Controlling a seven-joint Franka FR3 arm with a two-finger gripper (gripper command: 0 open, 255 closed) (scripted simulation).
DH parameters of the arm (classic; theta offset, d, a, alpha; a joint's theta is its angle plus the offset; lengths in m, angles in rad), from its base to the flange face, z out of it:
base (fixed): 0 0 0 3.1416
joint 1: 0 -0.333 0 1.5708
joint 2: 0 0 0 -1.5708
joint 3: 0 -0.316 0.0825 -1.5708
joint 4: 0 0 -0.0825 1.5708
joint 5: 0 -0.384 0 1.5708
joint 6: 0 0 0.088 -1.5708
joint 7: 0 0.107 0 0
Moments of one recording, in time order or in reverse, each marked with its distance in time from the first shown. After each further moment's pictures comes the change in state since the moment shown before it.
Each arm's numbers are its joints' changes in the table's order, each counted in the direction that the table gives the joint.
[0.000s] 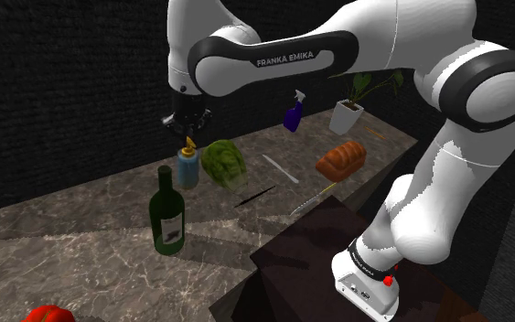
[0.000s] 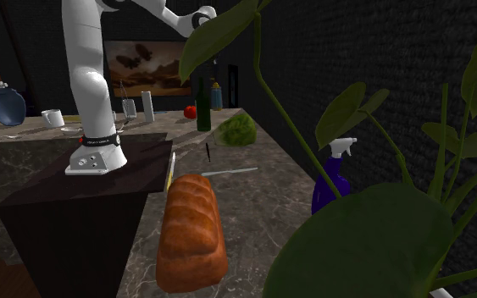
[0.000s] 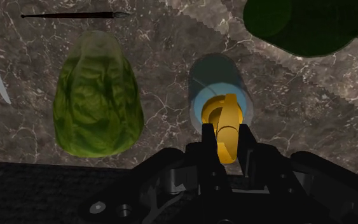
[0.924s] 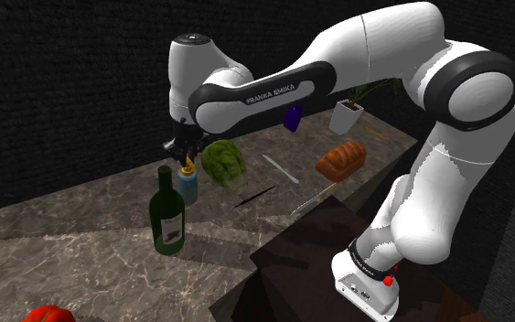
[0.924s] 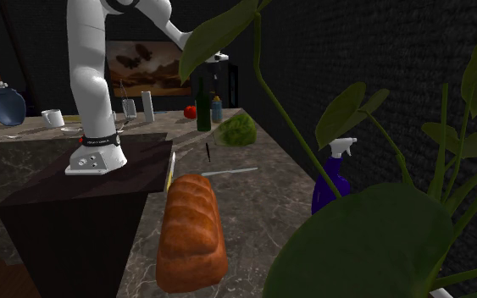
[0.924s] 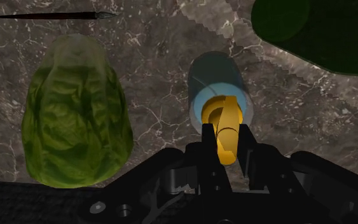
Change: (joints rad) arm -0.002 0.059 0.005 -0.116 0.025 -0.173 0.026
